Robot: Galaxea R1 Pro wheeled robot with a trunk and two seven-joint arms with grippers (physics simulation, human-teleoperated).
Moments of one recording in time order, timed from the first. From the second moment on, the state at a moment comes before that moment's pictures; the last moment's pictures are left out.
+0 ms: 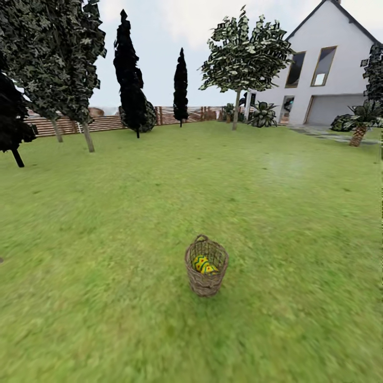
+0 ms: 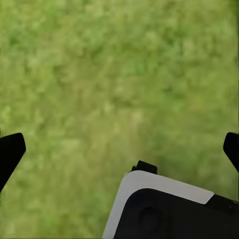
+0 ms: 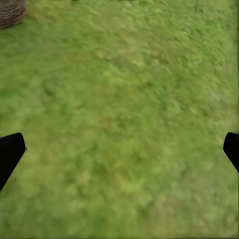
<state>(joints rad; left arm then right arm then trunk) 0.00 0.04 0.06 -0.23 0.25 -0.45 0.08 -0.14 -0.14 -0.01 -0.09 -0.02 -0.74 -0.21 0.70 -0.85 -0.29</state>
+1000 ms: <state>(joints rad) 0.00 0.04 0.06 -0.23 0.25 -0.45 0.08 -0.14 -0.14 0.00 -0.08 -0.01 -0.74 -0.21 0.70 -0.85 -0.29</state>
